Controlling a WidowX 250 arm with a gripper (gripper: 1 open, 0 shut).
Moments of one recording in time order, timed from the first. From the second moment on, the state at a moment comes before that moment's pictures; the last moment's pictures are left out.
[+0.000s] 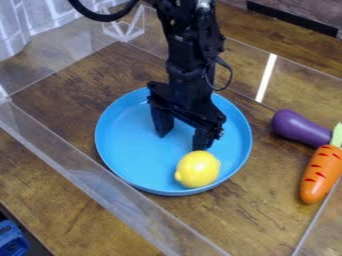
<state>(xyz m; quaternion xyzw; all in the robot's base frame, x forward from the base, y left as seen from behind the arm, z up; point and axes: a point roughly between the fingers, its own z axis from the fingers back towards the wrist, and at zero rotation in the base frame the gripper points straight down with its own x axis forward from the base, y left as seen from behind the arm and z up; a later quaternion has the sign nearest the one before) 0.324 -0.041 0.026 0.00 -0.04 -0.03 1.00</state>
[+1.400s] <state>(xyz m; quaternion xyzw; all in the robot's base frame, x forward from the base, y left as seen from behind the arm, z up) 0.338 -0.040 0.065 -0.03 -0.05 -0.01 1.00</state>
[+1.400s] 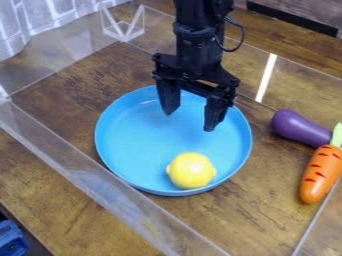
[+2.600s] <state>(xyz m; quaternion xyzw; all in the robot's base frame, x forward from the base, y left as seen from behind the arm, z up) 0.334 -0.151 0.038 -0.05 -0.06 0.00 1.00</state>
